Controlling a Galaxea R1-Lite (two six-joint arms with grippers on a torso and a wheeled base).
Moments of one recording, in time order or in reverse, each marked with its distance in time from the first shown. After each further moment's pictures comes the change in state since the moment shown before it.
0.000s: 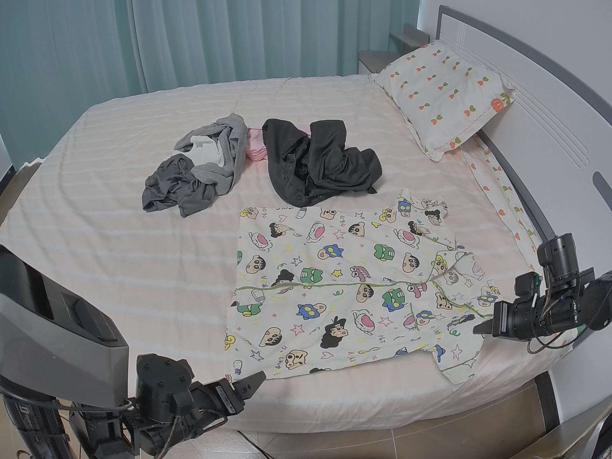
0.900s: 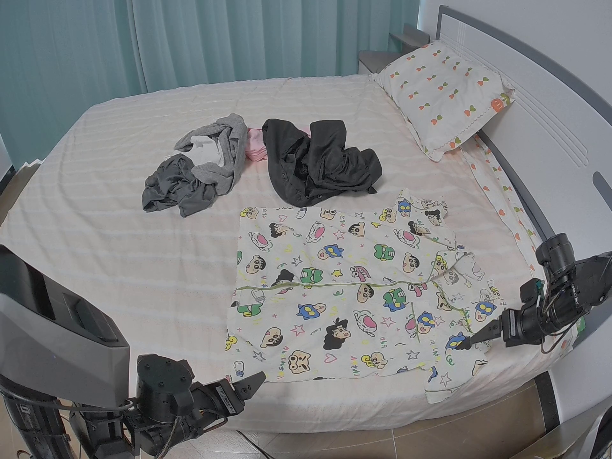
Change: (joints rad) left arm 0.000 0.004 0.000 0.000 -0.001 0.000; right arm -0.100 0.068 -0.133 0.322 -0.036 -0.131
